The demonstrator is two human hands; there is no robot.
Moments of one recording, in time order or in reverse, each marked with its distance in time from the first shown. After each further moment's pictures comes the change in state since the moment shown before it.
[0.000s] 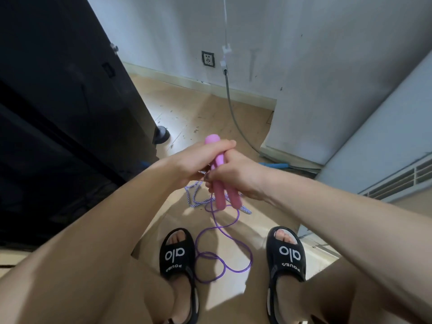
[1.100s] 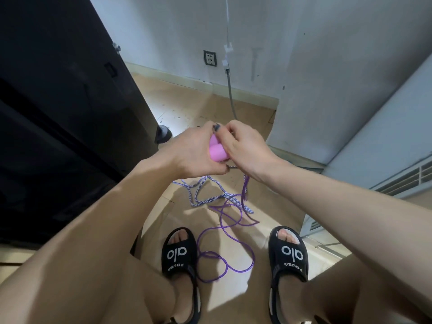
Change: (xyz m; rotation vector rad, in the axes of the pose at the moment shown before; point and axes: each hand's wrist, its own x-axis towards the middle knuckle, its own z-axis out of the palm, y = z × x) left_hand 0.005 -0.004 -0.023 0.819 0.271 0.349; right_hand 0.015 -0.005 -0.026 -0.384 0.469 -0.199
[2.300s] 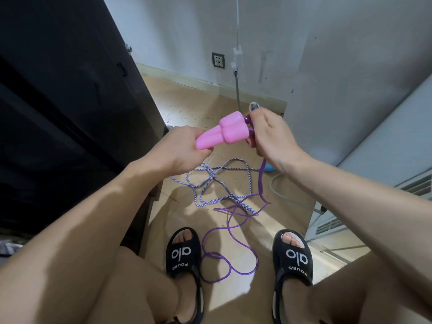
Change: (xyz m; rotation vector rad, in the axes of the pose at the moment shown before) left_hand -0.014 -0.018 -0.019 -0.069 0.084 -0.162; right_hand 0.010 0.004 -0.021 0.222 0.127 -0.043
